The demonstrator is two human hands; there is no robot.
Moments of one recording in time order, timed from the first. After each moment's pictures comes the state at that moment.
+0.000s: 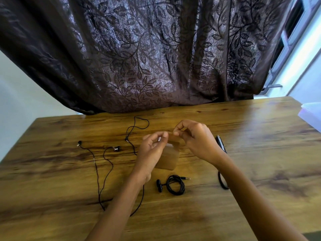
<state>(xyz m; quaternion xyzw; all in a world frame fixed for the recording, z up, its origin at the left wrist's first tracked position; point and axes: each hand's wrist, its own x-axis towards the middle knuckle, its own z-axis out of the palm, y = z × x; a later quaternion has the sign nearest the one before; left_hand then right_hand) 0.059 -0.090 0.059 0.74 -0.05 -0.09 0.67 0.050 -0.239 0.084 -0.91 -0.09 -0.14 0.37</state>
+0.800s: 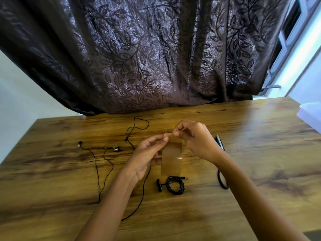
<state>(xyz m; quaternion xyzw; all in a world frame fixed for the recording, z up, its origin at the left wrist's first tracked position) 0.061 -0.076 0.065 0.66 -0.04 -0.23 0.71 0.049 -0.240 0.084 -0.90 -0.09 -0.12 0.42</state>
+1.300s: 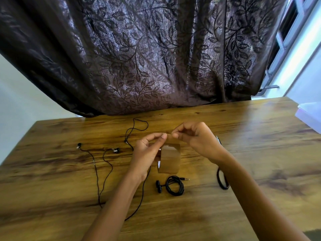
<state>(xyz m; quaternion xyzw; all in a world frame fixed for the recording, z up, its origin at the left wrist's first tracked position) 0.057 -0.085 0.068 0.68 -0.04 -0.10 0.72 0.046 -0.246 0.087 -0.84 -0.09 -0.07 0.53</state>
